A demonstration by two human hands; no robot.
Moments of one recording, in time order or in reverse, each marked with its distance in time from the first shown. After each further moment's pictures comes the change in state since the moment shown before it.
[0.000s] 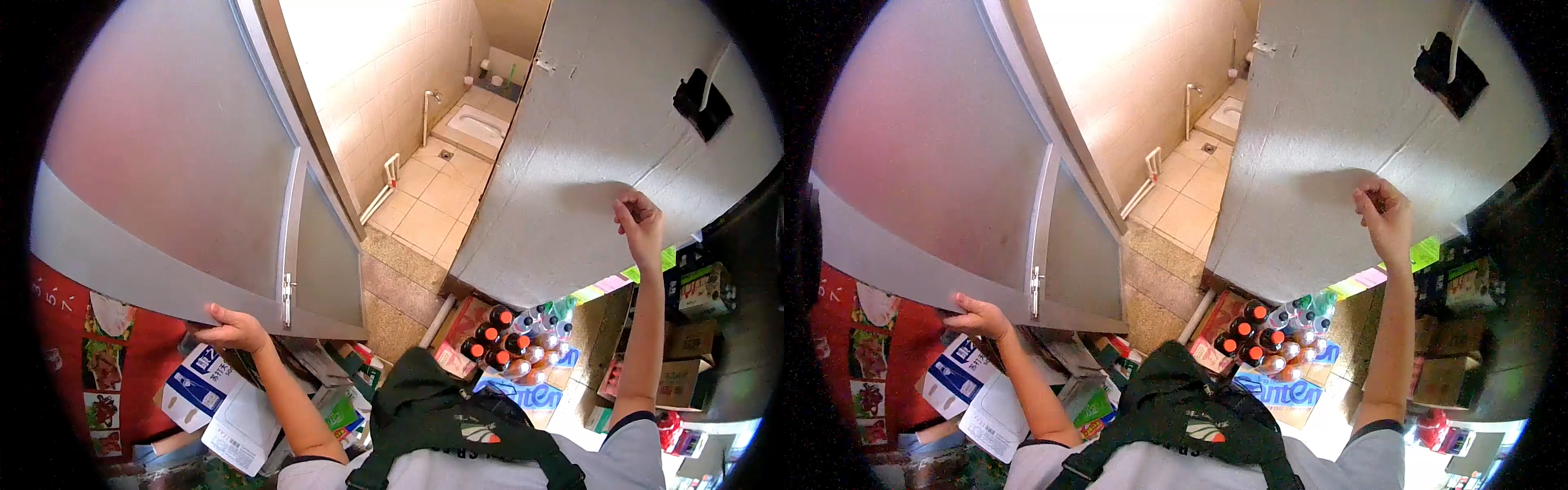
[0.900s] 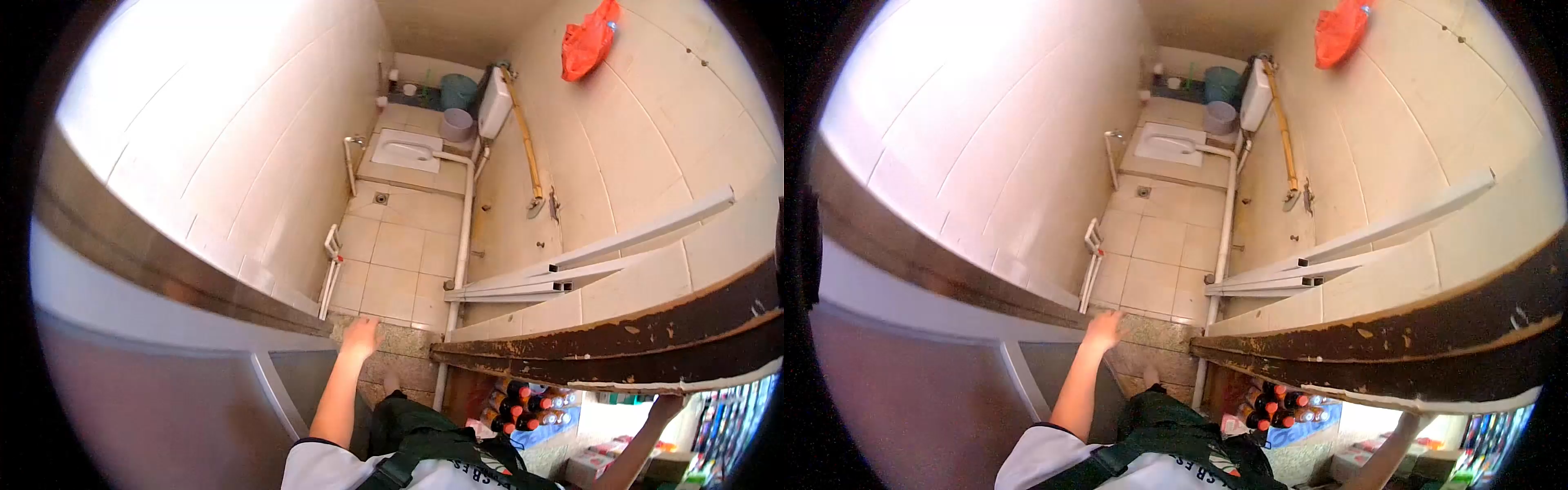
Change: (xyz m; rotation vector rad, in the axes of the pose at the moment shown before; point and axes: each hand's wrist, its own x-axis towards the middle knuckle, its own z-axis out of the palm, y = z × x) left_hand -0.210 0.038 0.439 -0.166 -2.100 0.563; right_hand -0.035 0.017 0.025 -0.254 1.003 0.242
